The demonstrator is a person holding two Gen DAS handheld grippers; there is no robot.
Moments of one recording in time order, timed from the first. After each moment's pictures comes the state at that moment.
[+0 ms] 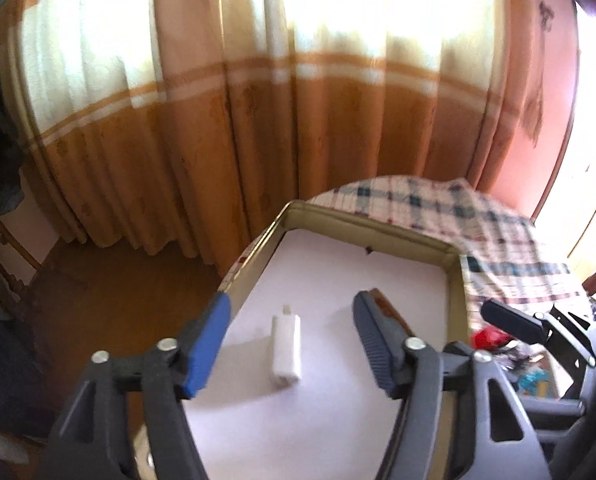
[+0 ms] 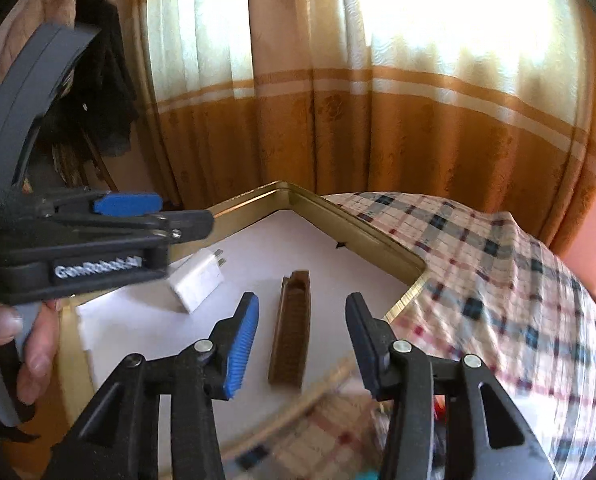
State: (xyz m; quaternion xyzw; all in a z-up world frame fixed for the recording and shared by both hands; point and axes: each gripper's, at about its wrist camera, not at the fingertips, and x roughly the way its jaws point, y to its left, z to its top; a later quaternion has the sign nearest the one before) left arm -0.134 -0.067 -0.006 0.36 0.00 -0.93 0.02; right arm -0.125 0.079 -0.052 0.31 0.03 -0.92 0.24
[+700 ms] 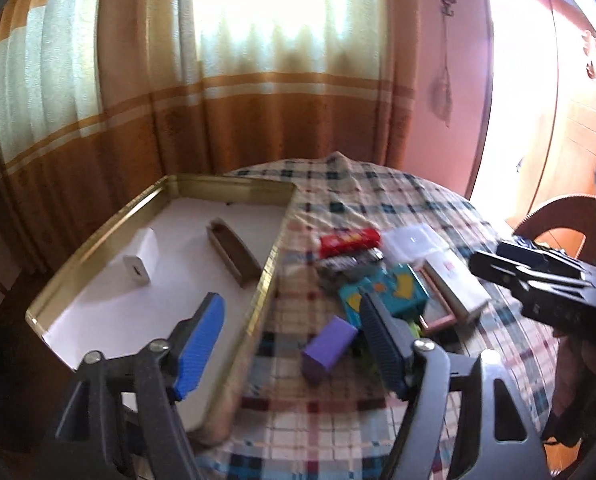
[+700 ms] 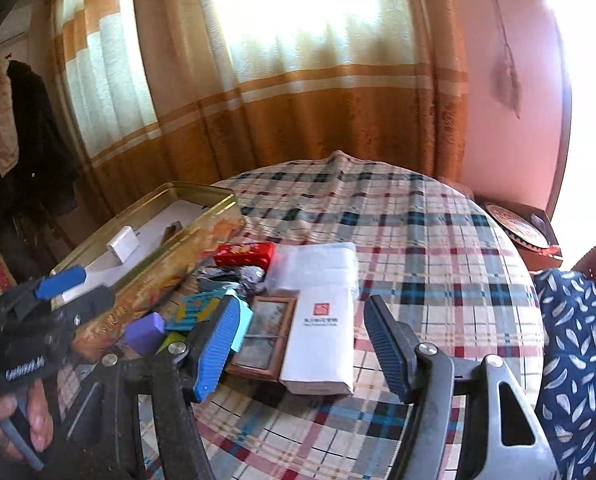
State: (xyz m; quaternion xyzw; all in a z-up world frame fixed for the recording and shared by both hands) left arm -0.022 0.041 -0.044 0.31 -0.03 -0.95 -0.08; right arm -0.033 0.242 -0.076 0.31 -0.06 -0.94 0.11
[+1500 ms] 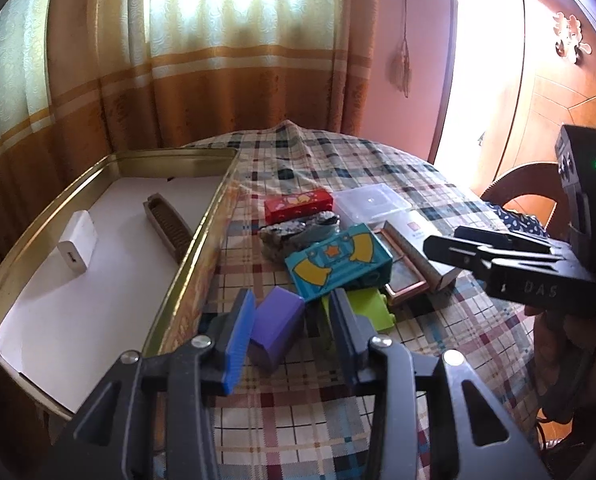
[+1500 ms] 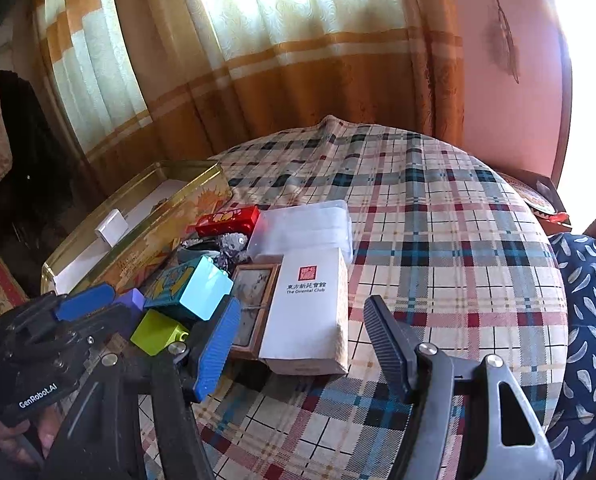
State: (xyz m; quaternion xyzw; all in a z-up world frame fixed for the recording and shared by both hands) left arm -0.027 0.062 -0.068 0.35 -0.04 -0.92 -0.16; right arm -0.043 0.248 -0.100 0.35 -0.08 -0.93 0.11
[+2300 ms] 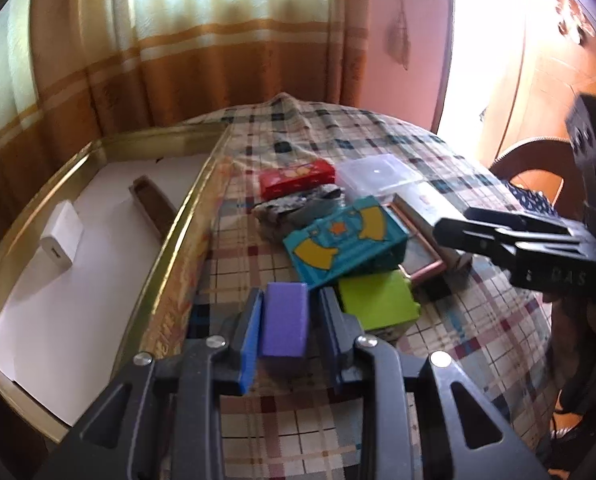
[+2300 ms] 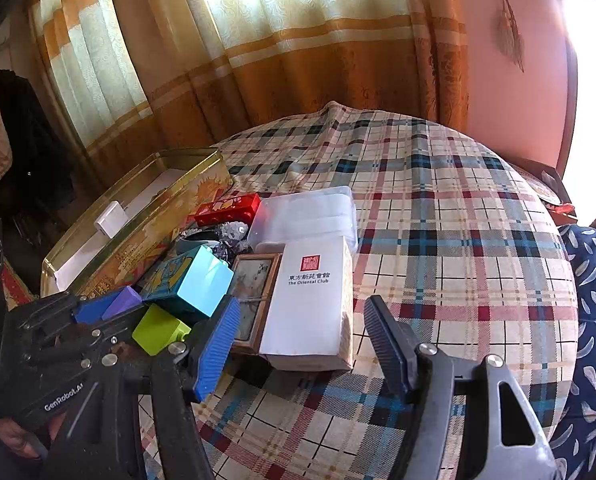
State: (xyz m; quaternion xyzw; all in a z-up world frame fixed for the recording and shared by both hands) left arm -0.046 0.067 -0.085 0.39 -0.06 -0.91 -0.16; right arm -0.051 0.249 -0.106 0.37 -0.09 -0.92 0.12
